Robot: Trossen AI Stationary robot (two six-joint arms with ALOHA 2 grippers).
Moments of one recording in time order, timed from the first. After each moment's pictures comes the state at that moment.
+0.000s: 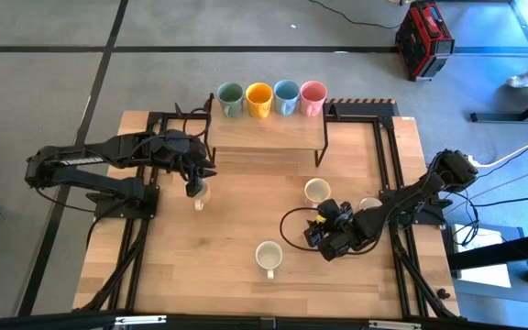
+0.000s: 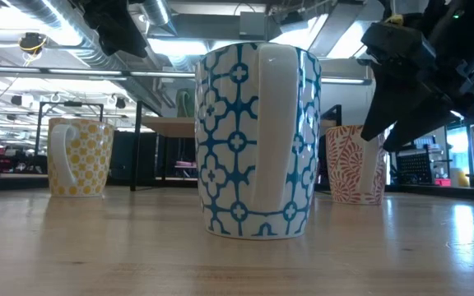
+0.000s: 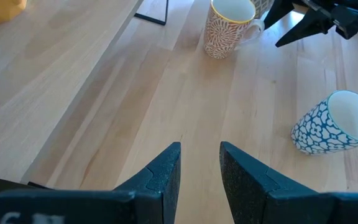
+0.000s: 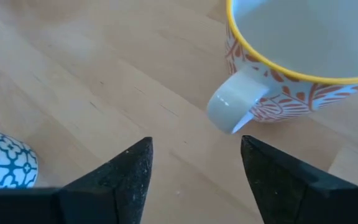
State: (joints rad) left arm 0.16 0.92 0.94 -0.70 -0.01 -0.20; right arm 0.54 1.56 0.90 -0.63 0.62 1.44
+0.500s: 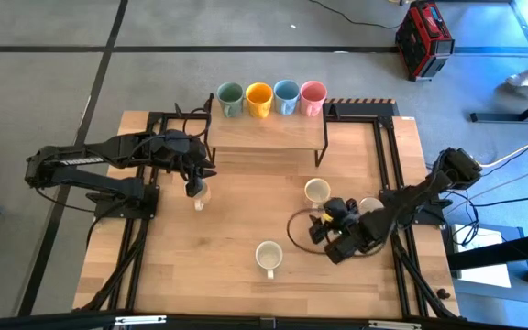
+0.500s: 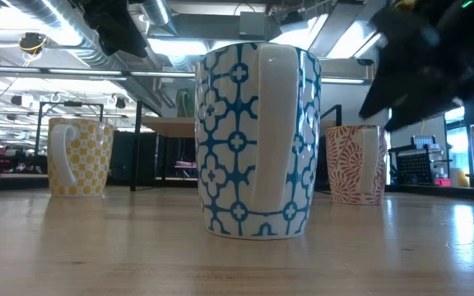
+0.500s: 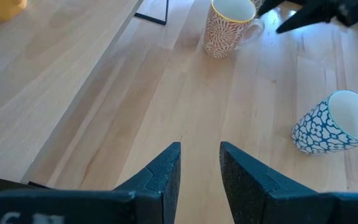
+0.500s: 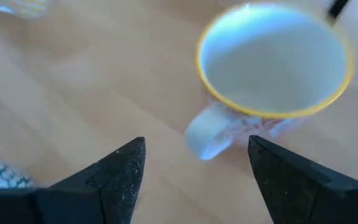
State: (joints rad) left arm 0.16 0.92 0.94 -0.70 -0.01 -0.20; right arm 0.58 1.52 0.90 -0.71 0.75 1.51
